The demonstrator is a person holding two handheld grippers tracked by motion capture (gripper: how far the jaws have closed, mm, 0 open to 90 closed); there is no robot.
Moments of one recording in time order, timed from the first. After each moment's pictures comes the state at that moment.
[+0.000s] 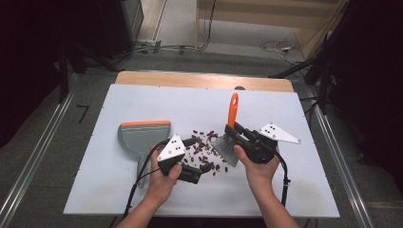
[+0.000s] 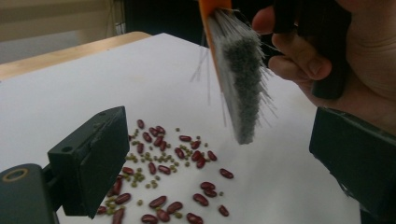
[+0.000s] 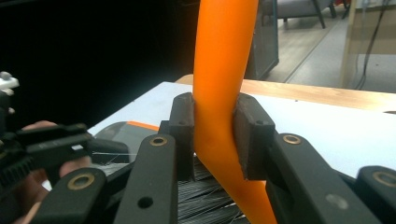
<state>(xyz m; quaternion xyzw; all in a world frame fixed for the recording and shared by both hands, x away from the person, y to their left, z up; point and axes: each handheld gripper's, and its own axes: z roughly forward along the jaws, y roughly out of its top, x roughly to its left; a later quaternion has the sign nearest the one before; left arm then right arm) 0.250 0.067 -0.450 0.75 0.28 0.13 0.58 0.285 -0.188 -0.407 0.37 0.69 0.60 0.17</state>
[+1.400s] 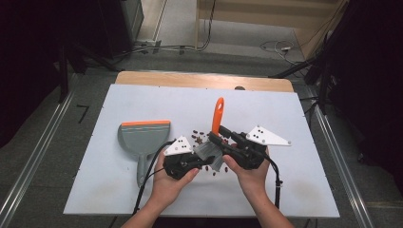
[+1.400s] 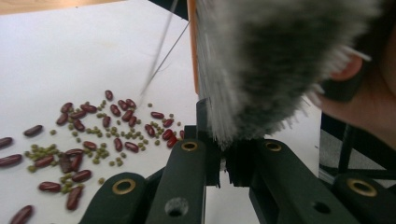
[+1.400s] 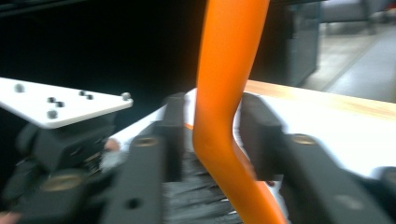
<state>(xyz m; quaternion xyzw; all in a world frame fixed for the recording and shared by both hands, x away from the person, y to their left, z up) 0.254 0.061 -0.453 0.77 0.31 0.05 0.56 0.269 -0.163 -0.396 0.31 0.71 0.62 0.12</state>
